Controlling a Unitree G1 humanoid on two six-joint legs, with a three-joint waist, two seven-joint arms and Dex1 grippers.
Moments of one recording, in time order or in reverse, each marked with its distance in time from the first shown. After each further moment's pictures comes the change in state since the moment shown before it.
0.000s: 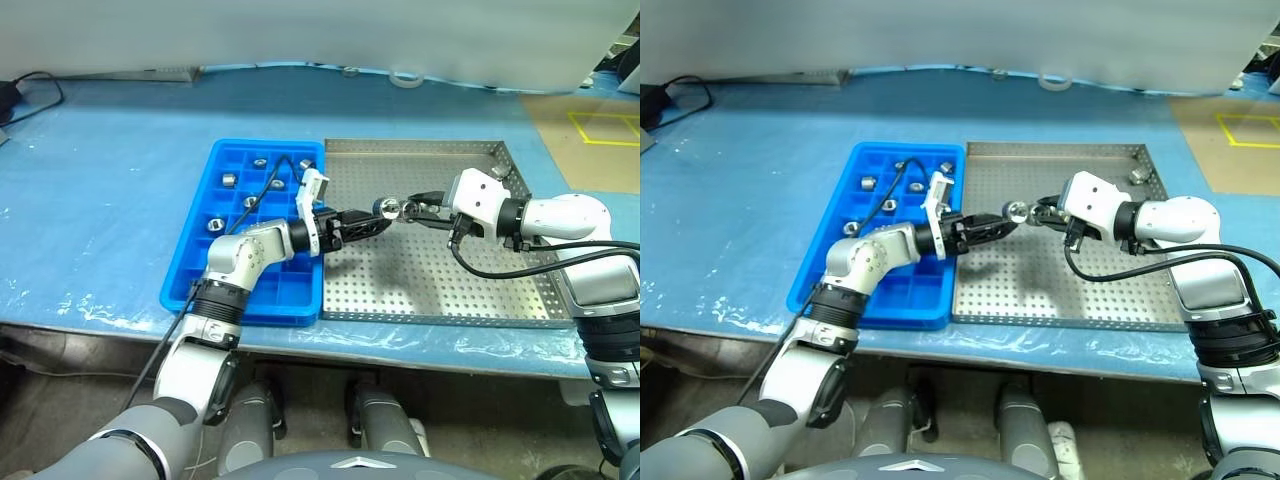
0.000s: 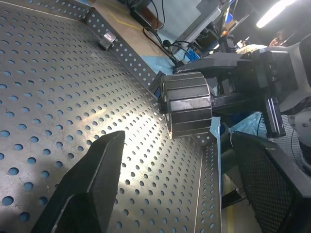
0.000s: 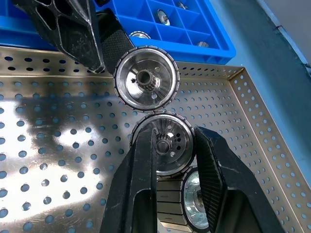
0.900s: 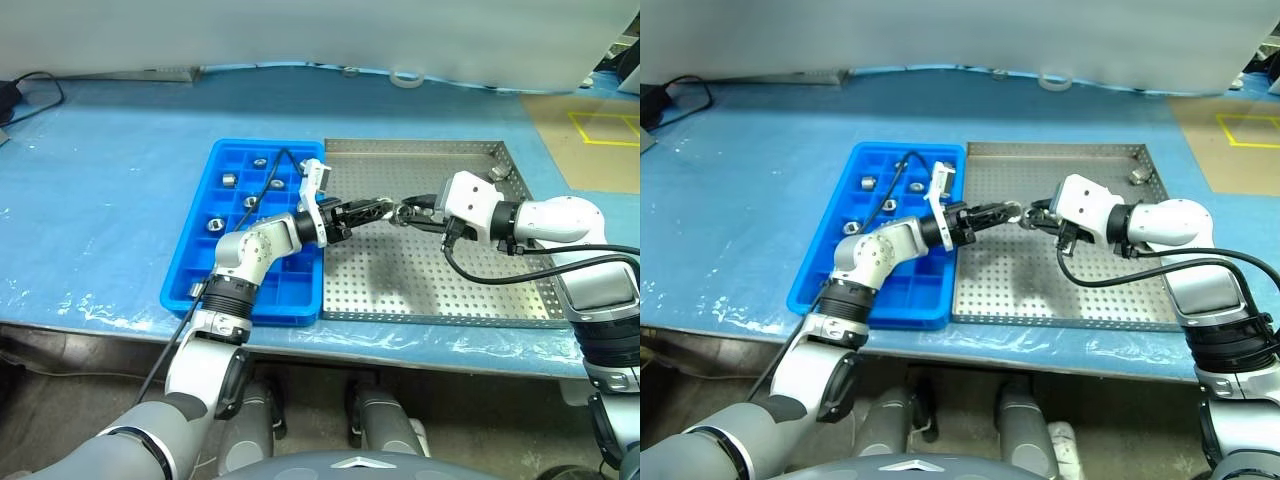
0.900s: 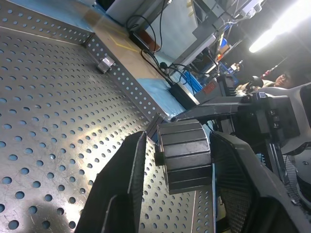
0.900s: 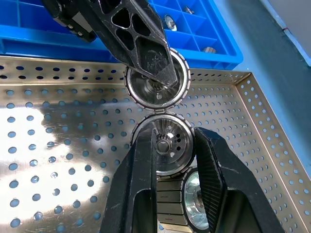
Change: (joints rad) left arm -0.038 -0.051 0.058 0.050 -0.007 -0.035 0.033; right arm 0.008 0.004 0.021 -0.062 0.004 0.057 -0.017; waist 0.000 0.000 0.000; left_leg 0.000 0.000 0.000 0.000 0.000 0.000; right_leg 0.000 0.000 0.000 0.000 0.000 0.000
